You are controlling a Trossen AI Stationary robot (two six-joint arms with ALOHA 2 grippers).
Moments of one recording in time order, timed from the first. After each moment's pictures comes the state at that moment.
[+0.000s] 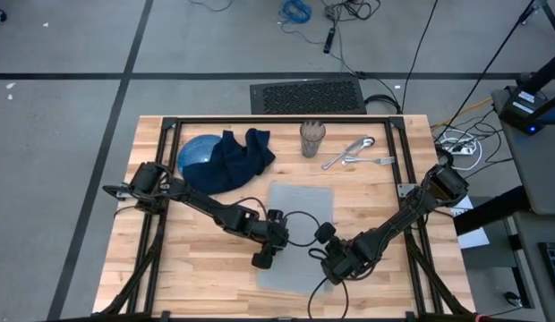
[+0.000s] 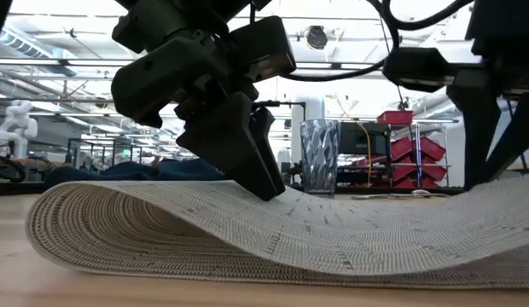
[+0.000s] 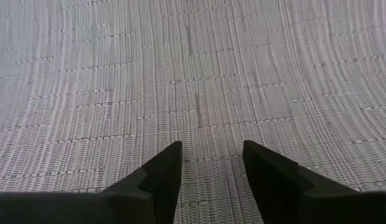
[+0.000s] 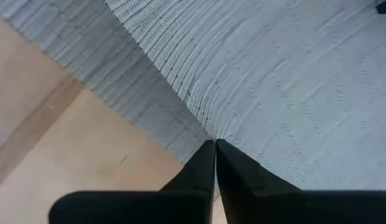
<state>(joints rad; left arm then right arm) -0.29 1.92 1.14 -0.12 -0.04 0.01 0.63 1.78 1.10 -0.72 0.34 -0.15</state>
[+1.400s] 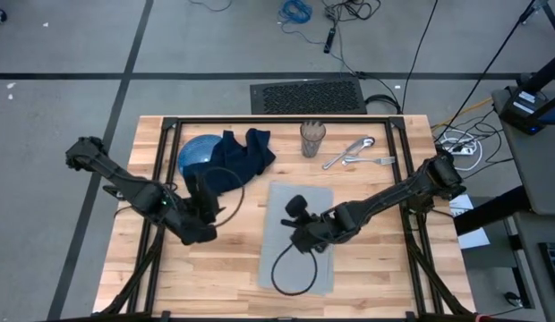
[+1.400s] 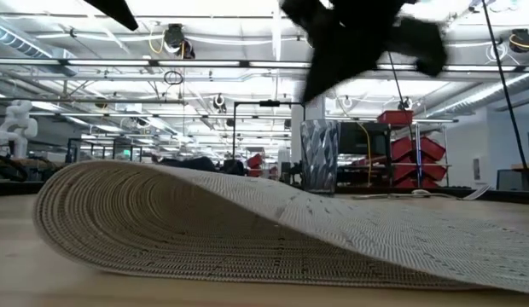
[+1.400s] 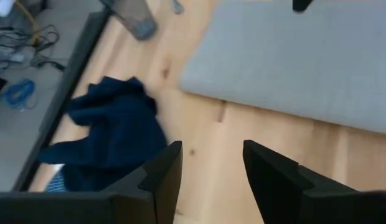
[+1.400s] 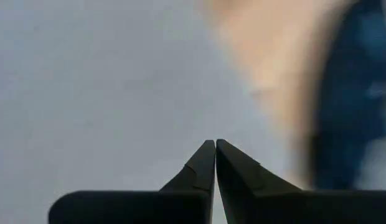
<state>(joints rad) -0.57 1.20 1.14 -1.07 -0.66 -0.57 0.39 1.77 1.32 -0.67 0.36 -0.47</state>
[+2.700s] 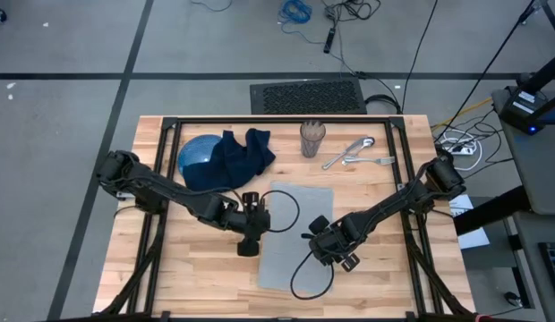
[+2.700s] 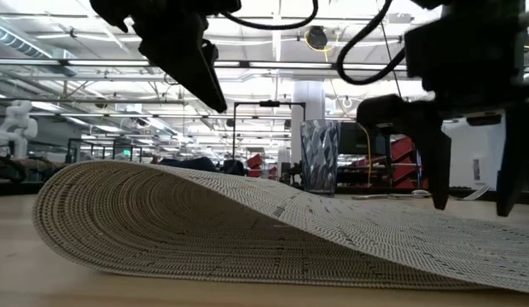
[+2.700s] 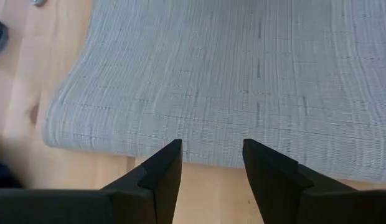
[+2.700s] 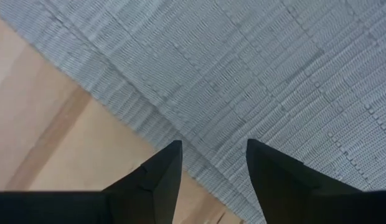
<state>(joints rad) -0.32 1.61 1.12 -0.50 -0.25 -0.20 0.44 1.77 1.05 -0.62 -0.02 -0.23</state>
